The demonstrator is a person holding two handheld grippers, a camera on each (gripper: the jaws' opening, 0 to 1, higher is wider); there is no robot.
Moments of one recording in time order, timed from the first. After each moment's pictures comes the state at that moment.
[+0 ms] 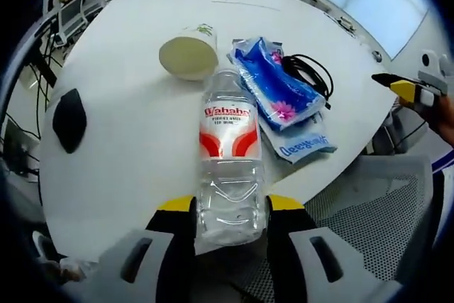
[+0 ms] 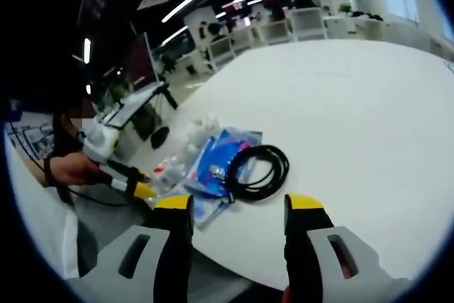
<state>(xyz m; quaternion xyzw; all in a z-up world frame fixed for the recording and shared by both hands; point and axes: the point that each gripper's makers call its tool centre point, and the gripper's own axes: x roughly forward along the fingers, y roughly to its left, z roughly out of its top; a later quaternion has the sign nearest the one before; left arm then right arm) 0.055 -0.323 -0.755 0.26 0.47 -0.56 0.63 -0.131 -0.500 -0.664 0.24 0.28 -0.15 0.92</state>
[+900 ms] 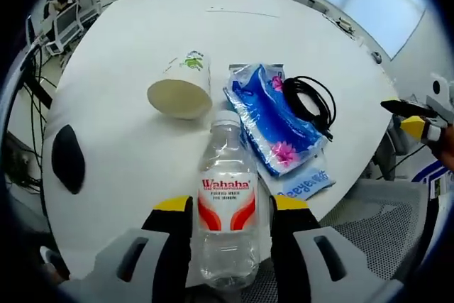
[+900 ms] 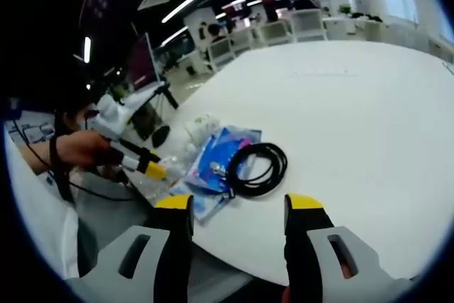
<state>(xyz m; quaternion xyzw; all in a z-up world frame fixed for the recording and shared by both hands) 0.068 -0.377 -0.740 0.26 0.46 -0.57 0.63 -0.140 -0.497 -0.661 0.23 0.28 -0.15 0.92</state>
